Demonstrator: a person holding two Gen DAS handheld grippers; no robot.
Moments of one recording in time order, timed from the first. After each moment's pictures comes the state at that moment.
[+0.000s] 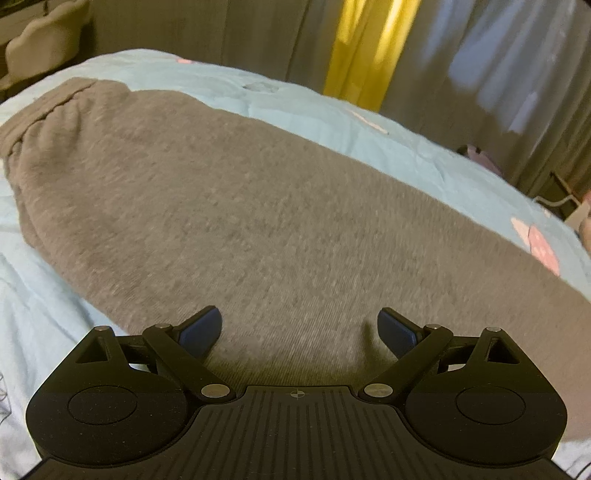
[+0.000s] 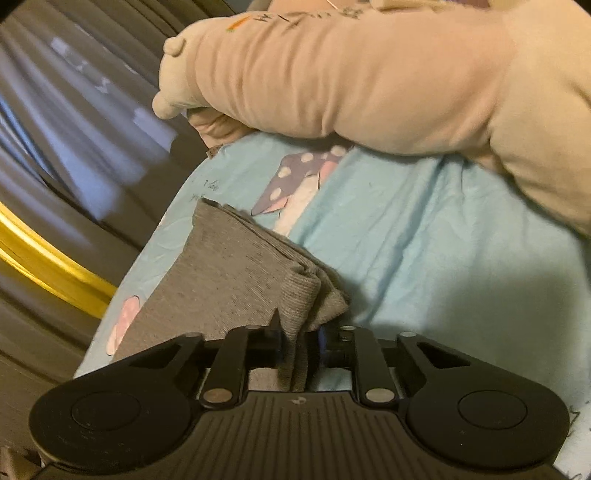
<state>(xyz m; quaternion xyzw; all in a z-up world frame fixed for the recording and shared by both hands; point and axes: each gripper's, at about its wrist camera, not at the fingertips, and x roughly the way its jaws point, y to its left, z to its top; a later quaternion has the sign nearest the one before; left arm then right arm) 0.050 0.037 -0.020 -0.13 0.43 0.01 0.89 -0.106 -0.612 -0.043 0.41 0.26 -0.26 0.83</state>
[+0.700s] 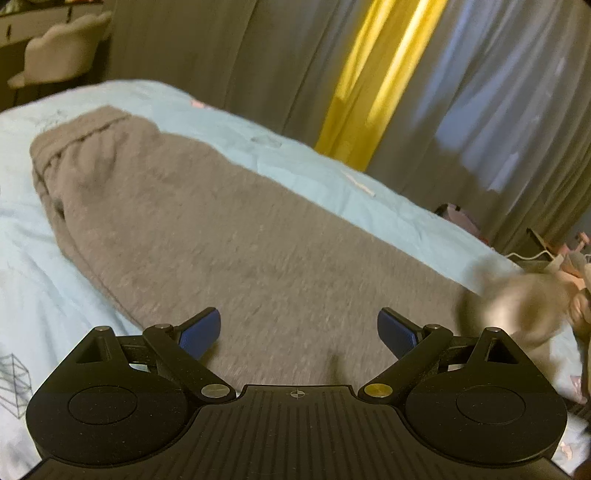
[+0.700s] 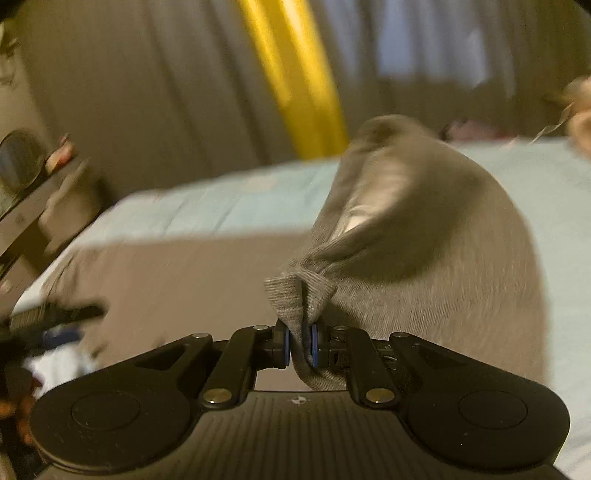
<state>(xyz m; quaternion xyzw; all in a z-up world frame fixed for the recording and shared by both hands) 0.013 0.063 0.007 -0.18 0.35 0.00 0.92 0.003 -0.285 0.004 0.12 0.38 0.11 0.91</state>
